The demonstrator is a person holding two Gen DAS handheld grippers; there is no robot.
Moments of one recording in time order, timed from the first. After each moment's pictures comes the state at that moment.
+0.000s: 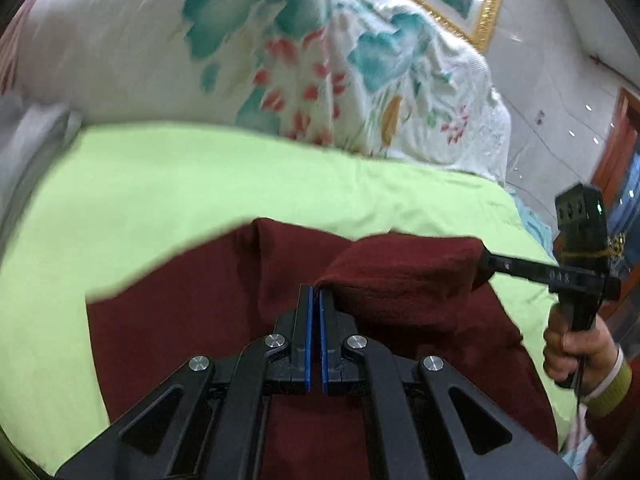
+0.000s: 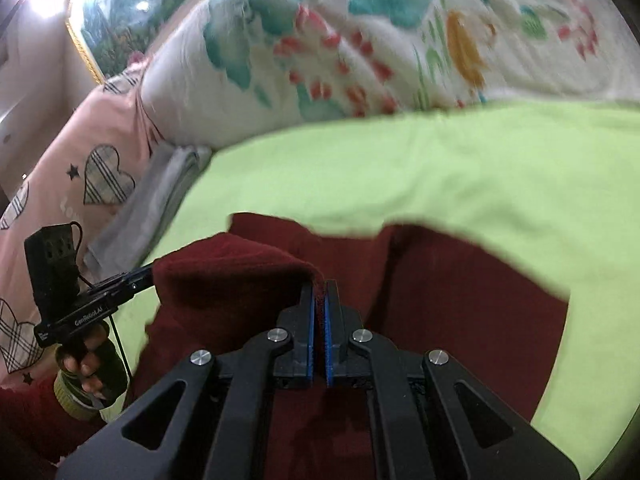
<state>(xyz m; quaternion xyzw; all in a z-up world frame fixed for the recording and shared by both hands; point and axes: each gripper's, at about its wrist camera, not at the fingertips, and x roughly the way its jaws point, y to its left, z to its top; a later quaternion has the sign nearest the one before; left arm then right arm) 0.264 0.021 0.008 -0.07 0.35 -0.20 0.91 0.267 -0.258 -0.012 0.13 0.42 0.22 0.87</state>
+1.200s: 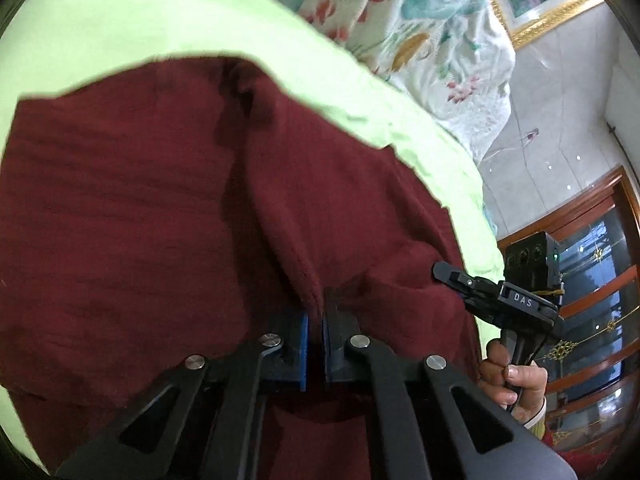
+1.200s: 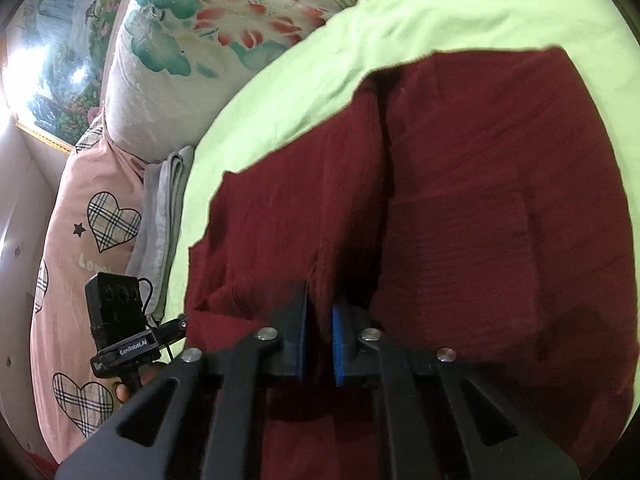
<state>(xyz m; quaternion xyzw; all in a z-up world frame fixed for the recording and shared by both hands) 0.262 0.030 -0.059 -0.21 0.48 -0.28 0.80 0.232 -0.273 -0.072 0.31 0.48 0.20 0.79</state>
